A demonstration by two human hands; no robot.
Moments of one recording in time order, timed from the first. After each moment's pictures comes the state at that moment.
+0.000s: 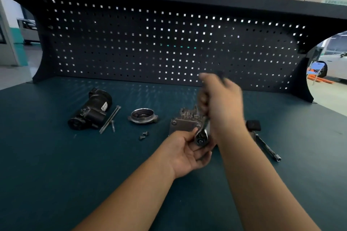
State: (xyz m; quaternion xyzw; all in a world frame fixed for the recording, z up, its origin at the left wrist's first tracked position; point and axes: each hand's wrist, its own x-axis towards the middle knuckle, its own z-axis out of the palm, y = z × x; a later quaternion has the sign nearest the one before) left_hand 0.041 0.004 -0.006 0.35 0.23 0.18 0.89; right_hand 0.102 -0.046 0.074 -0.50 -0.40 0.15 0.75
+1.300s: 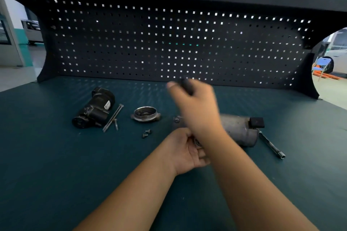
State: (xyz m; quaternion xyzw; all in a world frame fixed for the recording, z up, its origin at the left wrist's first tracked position) left_hand 0.038 0.006 -0.004 0.38 0.22 0.15 0.88; right_hand 0.081 -0.028 0.060 -0.56 -0.54 0.04 0.63
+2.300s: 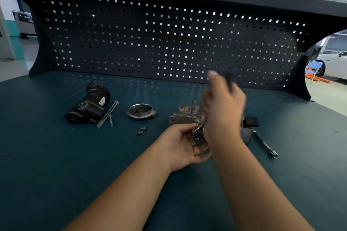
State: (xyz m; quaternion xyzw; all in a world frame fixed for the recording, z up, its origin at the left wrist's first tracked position) left_hand 0.036 0.004 0.000 0.37 0.23 0.15 0.89; right_hand 0.099 -0.044 0.059 -0.42 -0.34 0.14 0.83
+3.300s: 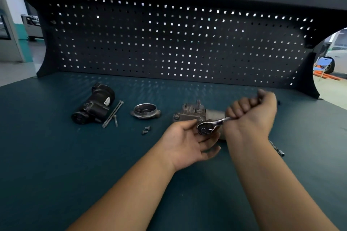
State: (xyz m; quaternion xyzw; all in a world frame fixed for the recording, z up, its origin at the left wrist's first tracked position) left_hand 0.040 0.008 -0.004 0.33 0.17 0.15 0.92; right_hand 0.130 -0.061 0.057 -0.24 -0.05 0.26 0.93
